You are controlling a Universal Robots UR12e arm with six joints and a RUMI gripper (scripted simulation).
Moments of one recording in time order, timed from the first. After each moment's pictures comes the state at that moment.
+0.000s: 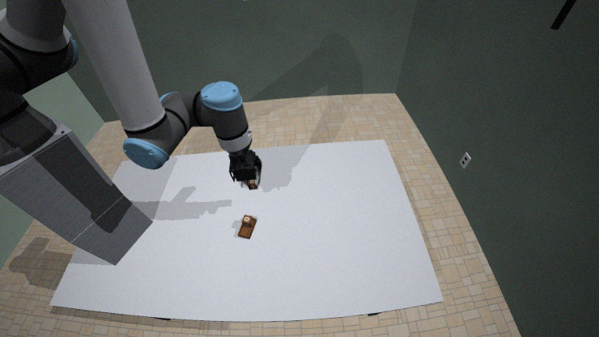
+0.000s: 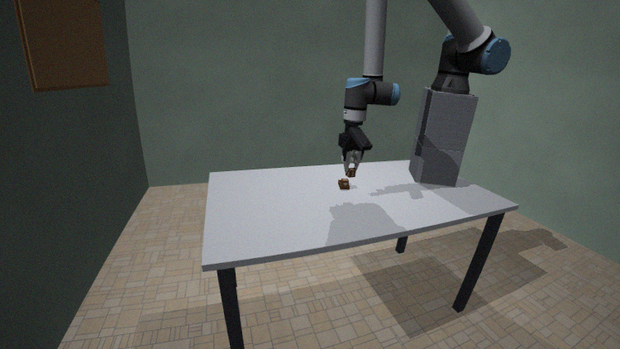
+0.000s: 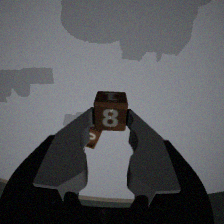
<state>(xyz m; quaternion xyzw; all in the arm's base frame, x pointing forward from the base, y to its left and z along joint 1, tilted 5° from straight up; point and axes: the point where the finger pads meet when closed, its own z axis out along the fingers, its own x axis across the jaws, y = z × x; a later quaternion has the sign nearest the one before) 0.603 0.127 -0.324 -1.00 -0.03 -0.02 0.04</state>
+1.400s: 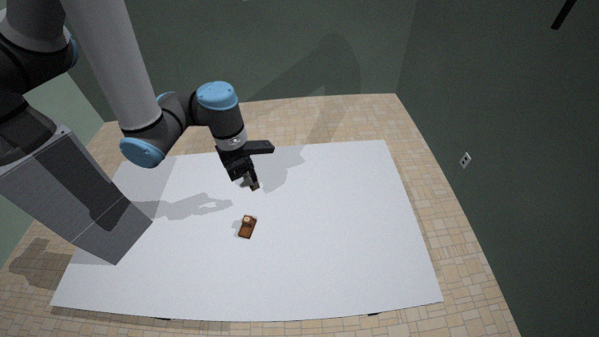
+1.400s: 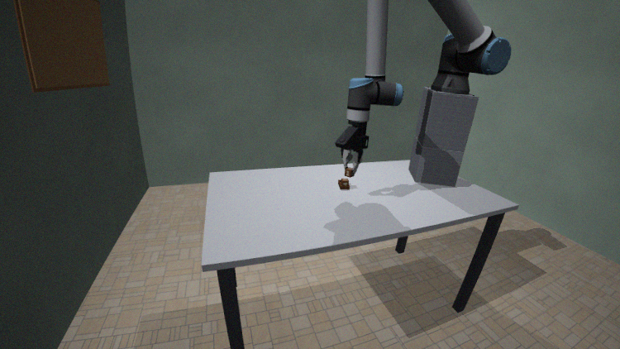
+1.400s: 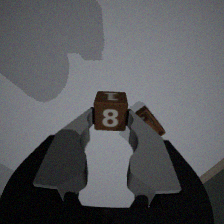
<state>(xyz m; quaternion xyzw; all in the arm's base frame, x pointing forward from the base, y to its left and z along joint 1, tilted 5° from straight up) 0.606 0.124 -0.324 -0.87 0.50 0.00 0.05</state>
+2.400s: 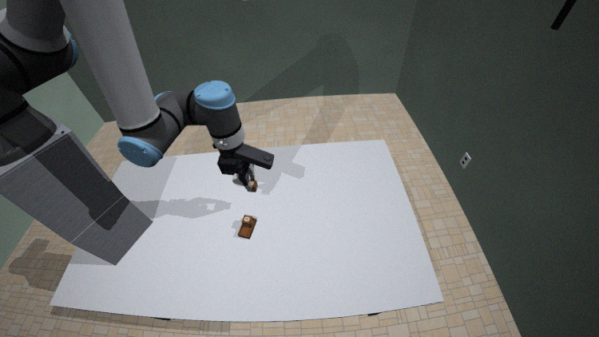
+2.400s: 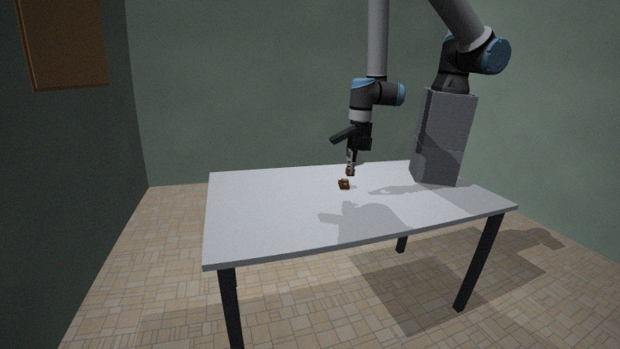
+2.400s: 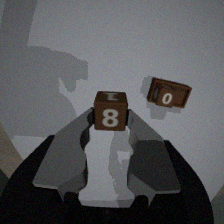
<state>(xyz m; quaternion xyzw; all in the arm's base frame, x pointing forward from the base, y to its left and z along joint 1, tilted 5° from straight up) 0.601 0.116 -0.324 -0.65 0.76 0.02 0.04</state>
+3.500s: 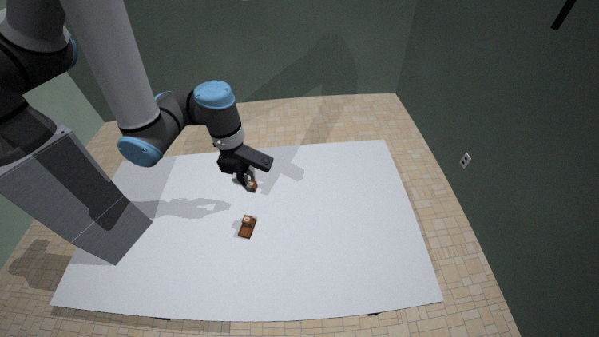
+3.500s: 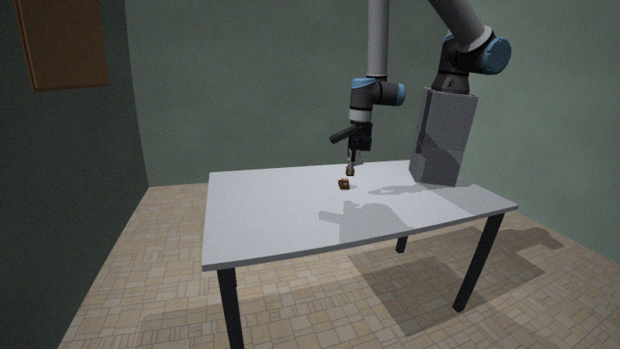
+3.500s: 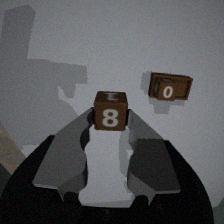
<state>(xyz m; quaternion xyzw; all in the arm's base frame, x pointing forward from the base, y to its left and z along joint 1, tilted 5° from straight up) 0.600 0.115 -0.324 -0.60 0.80 0.02 0.04</state>
